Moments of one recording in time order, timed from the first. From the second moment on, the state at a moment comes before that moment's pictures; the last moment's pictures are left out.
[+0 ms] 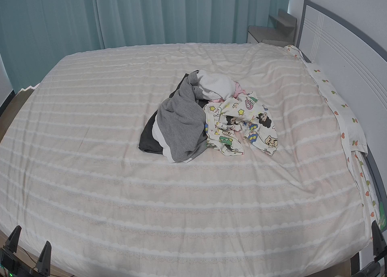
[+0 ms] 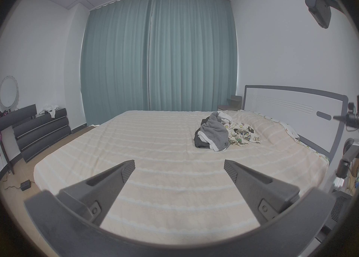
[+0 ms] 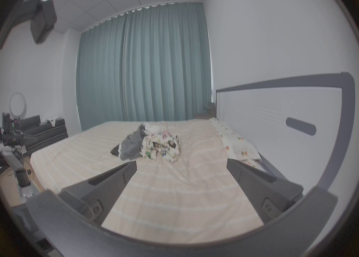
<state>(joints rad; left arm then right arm) 0.00 0.02 -0.02 0.02 0.00 -0.01 0.00 0.07 -0.18 0.00 0.05 0.02</state>
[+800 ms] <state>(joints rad) 0.00 0.02 -0.02 0.02 0.00 -0.01 0.04 0.83 -0.37 -0.28 0.22 0.31</state>
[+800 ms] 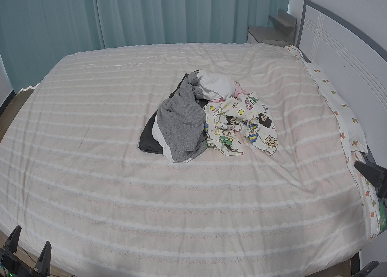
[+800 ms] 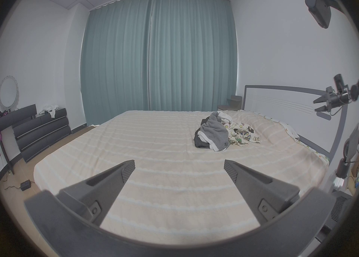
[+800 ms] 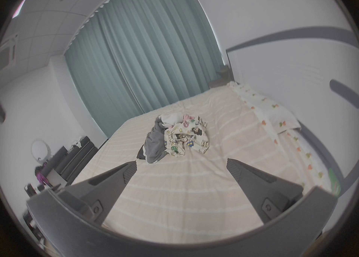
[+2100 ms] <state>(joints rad) 0.00 0.02 -0.02 0.02 0.00 -0.01 0.15 2.34 -1.33 -0.61 -0.06 0.66</state>
